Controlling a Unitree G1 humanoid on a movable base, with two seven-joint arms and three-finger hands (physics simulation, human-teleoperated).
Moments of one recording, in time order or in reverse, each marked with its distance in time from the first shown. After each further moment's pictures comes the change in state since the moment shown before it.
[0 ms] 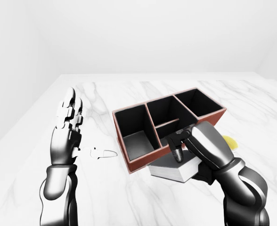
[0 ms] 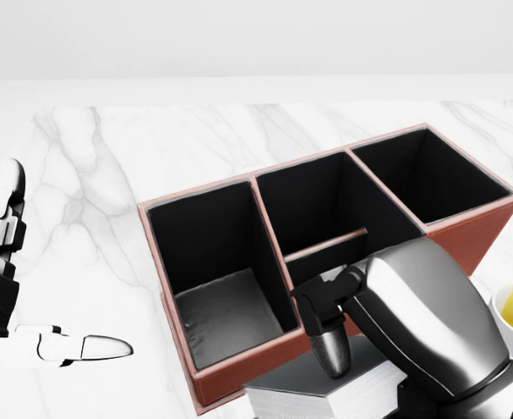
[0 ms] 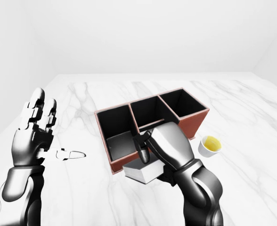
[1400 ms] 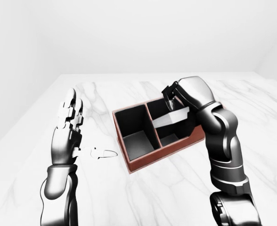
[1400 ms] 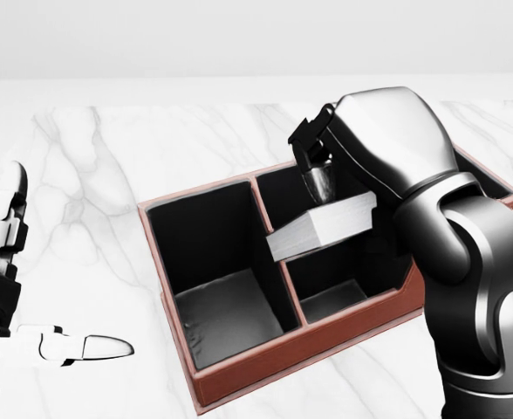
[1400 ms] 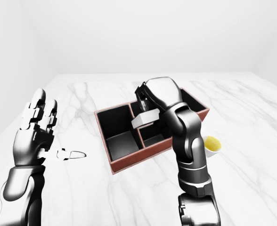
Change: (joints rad) left arm -0.001 0.000 -0.001 0.012 0.002 0.000 0.001; right arm -0.592 -0.125 -0.025 0.587 -0.157 0.000 -0.154
